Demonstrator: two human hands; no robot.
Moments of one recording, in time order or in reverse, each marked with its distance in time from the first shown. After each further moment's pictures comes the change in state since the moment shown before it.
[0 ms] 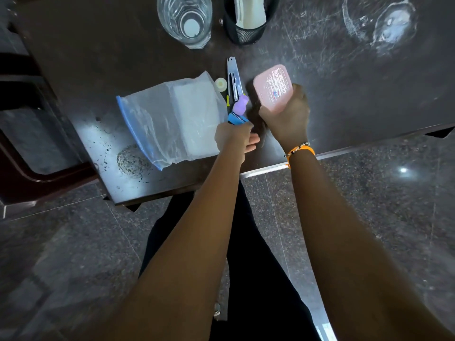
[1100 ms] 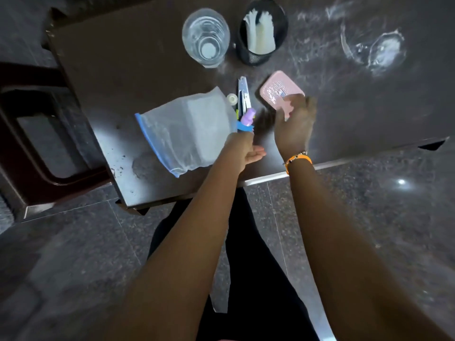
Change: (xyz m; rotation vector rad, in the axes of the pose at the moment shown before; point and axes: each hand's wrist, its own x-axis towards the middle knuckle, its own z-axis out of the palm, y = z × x) left_hand -0.030 0.021 -0.025 0.034 -0.238 -0.113; right_hand -0.016 -0.027 -0.011 -0.054 0.072 -0.094
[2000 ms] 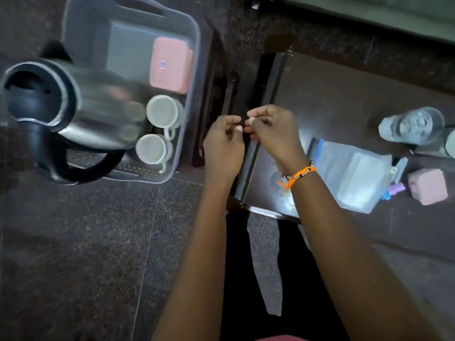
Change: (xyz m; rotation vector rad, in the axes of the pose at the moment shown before) left_hand -0.115 -0.033 -0.414 -0.159 0.612 0.763; right_hand -0.237 -0.317 0.209 0.181 -0.658 -0.224
